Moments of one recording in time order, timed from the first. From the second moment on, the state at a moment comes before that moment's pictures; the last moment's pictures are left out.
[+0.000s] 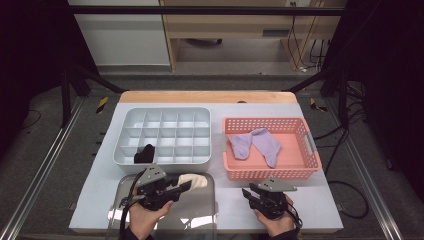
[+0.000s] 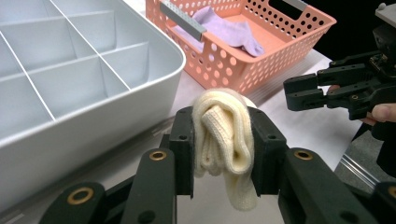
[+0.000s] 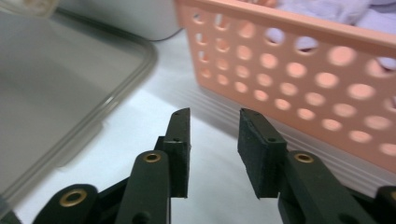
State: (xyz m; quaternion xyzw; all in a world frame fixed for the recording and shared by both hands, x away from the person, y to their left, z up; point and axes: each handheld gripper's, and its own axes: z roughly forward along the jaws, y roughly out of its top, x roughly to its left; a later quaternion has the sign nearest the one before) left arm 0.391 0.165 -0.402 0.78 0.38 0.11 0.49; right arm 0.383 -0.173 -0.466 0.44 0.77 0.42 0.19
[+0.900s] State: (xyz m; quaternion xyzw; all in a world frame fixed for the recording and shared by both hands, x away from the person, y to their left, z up) left arm 0.423 0.200 -0.365 0.75 0.40 0.17 0.49; right arm 0.384 -0.204 -0.464 0.48 0.75 0.39 0.23
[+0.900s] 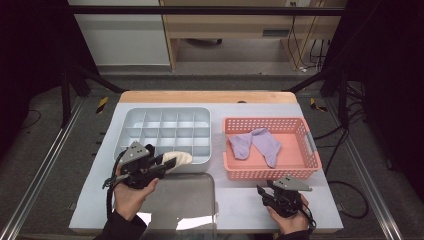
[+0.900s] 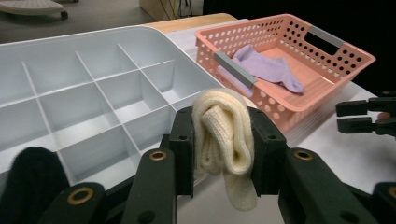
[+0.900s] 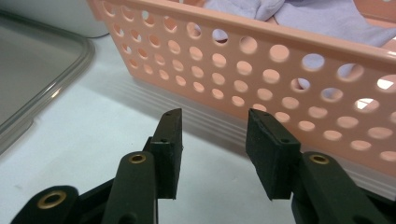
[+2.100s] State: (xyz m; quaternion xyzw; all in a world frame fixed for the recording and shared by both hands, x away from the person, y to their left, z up) left arm 0.478 0.237 -0.377 0.74 0.48 0.19 0.43; right arm 0.383 -0.200 -0.467 0.47 0.76 0.39 0.22
